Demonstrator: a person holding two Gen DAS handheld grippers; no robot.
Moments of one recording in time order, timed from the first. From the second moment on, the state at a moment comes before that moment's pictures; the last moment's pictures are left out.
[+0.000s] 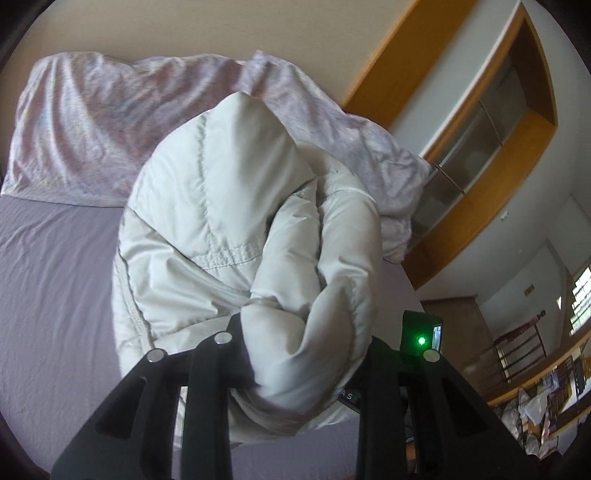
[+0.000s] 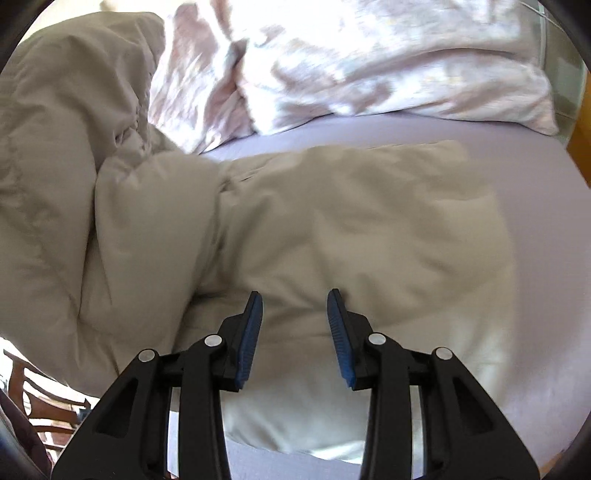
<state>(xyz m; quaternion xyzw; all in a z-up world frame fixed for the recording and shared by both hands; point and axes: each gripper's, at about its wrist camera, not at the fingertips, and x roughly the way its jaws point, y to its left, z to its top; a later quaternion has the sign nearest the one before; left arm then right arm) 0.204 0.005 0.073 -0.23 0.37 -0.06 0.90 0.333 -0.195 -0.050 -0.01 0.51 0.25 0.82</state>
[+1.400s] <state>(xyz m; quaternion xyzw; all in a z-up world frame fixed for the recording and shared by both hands) 0.248 -0.108 0.095 -0.11 0.40 -0.11 0.90 0.368 -0.335 0.039 0.09 0.42 0.17 0.89</state>
